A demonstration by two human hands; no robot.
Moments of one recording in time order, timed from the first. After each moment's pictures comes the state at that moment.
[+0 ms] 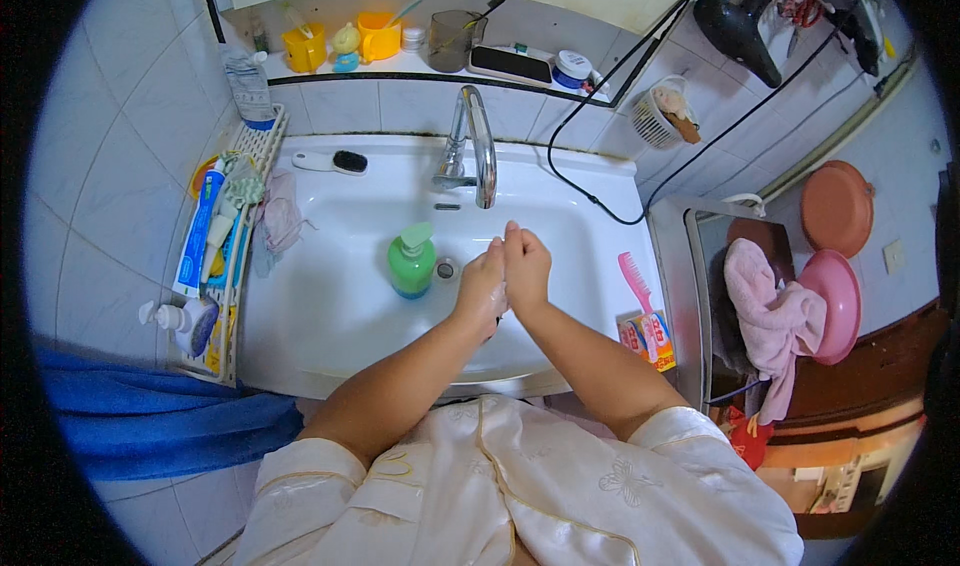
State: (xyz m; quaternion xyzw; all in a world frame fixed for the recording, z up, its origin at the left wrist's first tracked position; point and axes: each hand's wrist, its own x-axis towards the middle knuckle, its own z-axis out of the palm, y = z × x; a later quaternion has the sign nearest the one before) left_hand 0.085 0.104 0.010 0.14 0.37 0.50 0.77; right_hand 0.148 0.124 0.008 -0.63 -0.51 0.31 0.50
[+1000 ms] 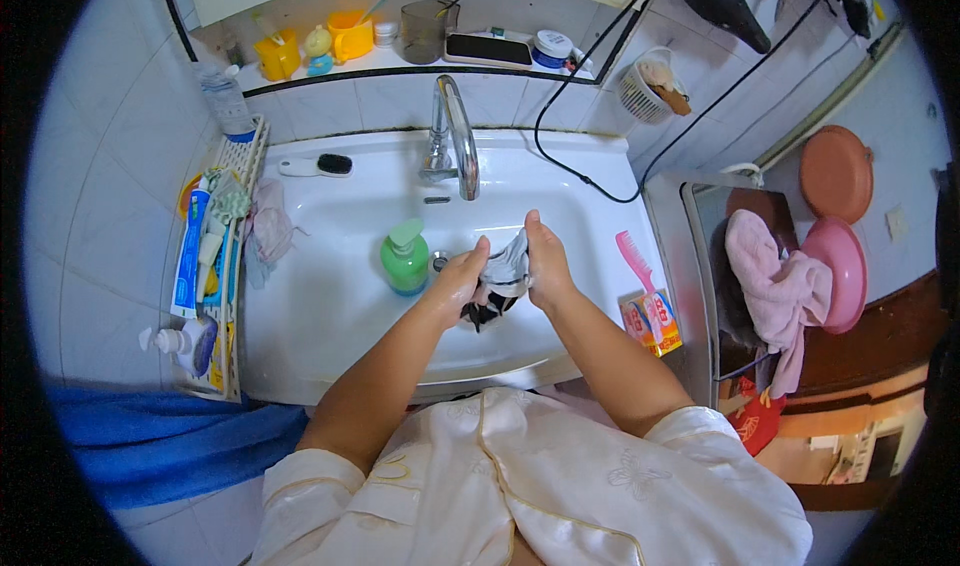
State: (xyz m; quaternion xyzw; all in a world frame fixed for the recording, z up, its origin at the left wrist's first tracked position) left_hand 0.051 0.112 -0.007 0.35 0.42 0.34 0.76; right_hand 0.176 0.117 0.034 -0.50 -0.28 0.60 0.56
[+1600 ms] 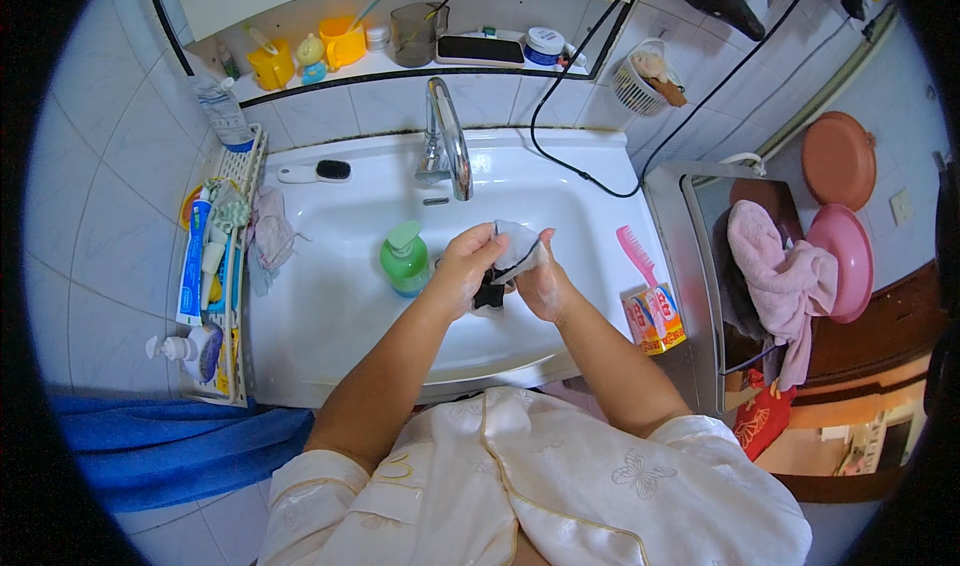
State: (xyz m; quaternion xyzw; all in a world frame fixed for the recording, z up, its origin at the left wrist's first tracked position) left_hand 0.060 0.111 0.041 0.40 0.29 0.44 0.75; right_hand 0.196 0.100 0.017 -0.41 -0.34 0.74 0.41
